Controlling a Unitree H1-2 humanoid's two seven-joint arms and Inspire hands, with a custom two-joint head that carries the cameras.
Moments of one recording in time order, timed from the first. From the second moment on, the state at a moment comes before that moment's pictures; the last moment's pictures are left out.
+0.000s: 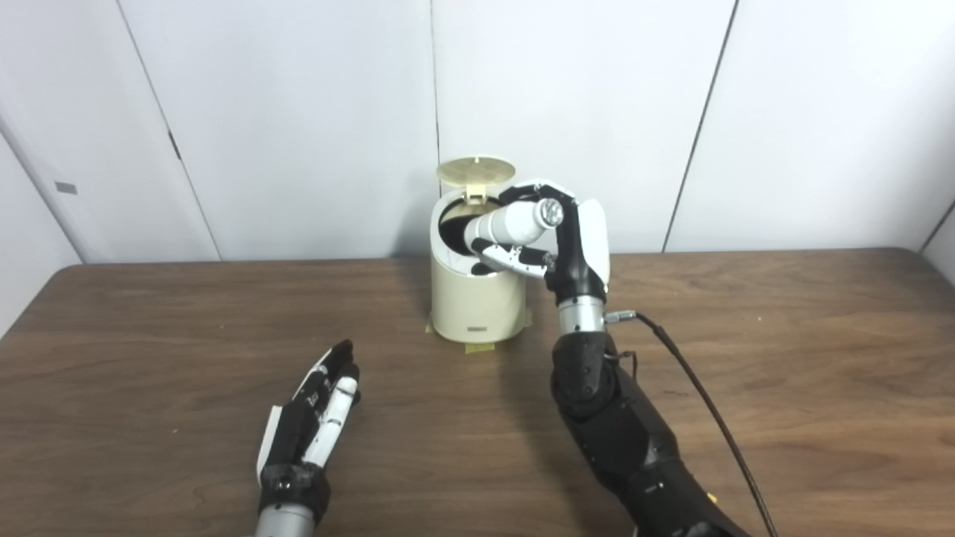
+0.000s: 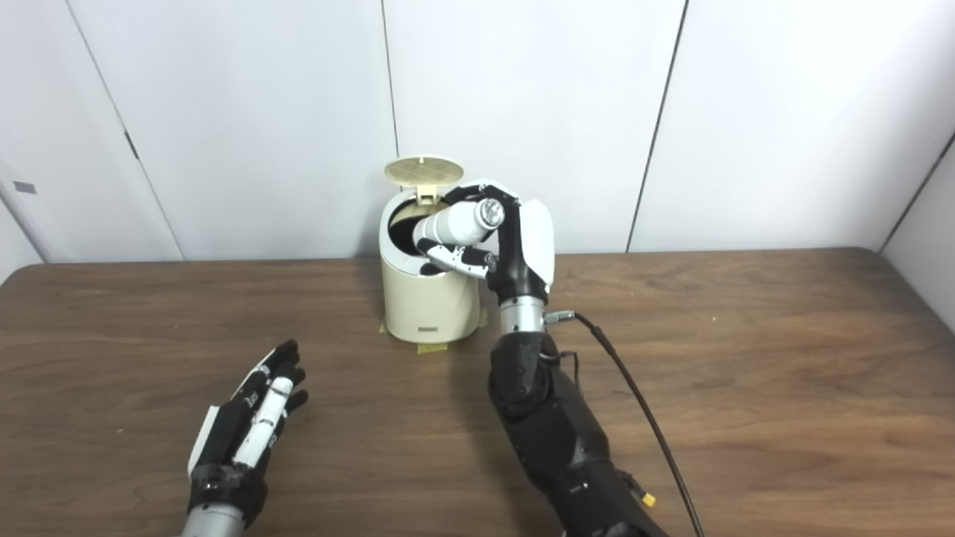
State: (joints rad) left arm 0.06 -0.03 0.03 -0.36 -0.07 0.33 0.04; right arm -0.69 0.05 0.19 0.58 -0.49 -0.14 -0.51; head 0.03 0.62
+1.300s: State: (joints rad) left arm 0.06 -0.03 0.03 -0.35 -0.07 0.33 0.04; right arm -0.65 0.17 -0.04 0.44 -0.17 0.01 -0.42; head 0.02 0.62
